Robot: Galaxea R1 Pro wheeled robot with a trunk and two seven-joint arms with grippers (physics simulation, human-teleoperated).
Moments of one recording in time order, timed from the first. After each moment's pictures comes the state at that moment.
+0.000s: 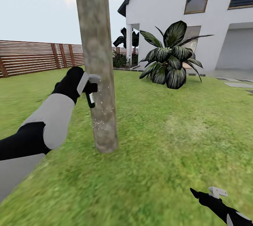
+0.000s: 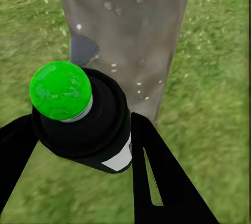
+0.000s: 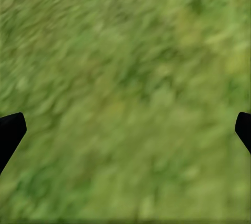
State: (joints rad) left arm -1.53 -0.11 0.16 -0.51 -0.13 1.00 0.12; right arm -0.45 -0.18 -0.87 -0.48 0.41 0.02 0.60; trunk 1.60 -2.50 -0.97
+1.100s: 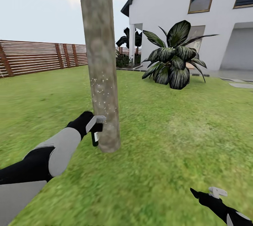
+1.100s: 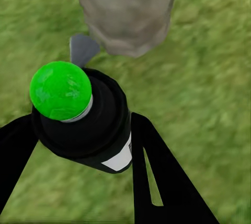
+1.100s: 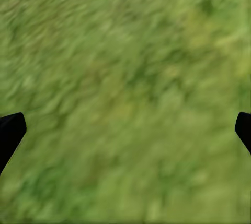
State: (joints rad) left arm -1.27 -0.11 0.16 -0.22 -0.13 0.76 0.12; right arm -0.45 -0.18 -0.87 -0.48 0.41 0.02 0.60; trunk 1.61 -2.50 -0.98
